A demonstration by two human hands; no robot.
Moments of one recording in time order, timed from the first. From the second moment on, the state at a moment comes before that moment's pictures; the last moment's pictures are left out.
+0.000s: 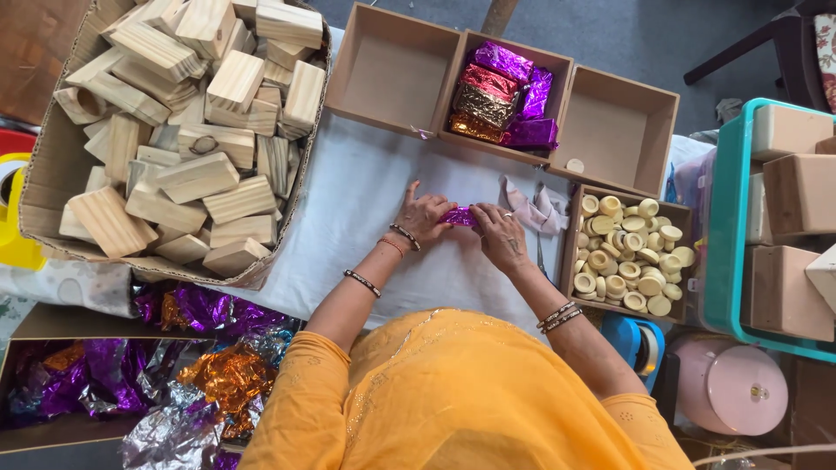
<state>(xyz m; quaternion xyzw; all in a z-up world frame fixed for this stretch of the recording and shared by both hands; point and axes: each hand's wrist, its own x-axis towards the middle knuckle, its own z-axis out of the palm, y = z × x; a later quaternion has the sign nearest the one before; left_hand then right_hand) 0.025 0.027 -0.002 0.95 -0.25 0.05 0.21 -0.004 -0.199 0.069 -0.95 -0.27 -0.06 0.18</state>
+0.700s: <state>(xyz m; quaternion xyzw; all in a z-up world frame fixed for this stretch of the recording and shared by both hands) 0.013 0.002 0.022 0.96 -0.25 0.03 0.15 -0.029 -0.230 0.080 -0.96 -0.16 -0.06 0.23</state>
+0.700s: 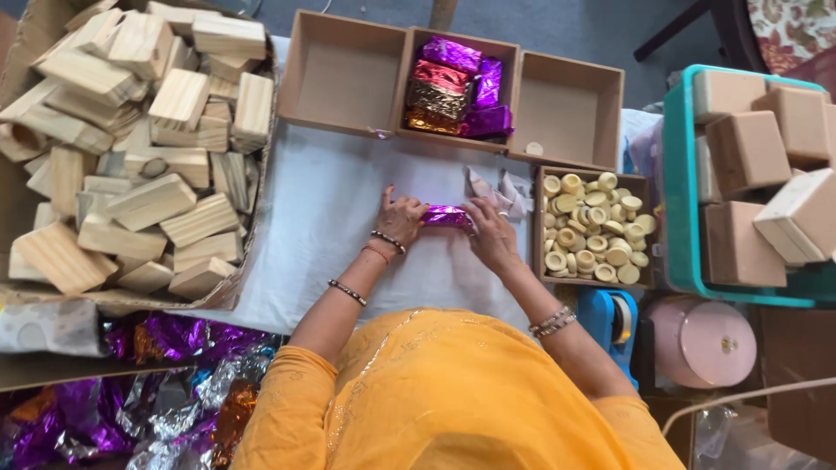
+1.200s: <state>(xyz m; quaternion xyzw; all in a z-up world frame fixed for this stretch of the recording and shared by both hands) 0.016 0.003 0.012 0.96 -0.23 0.05 0.16 -0.170 -0.478 0.163 -0.93 0.23 -0.19 0.21</state>
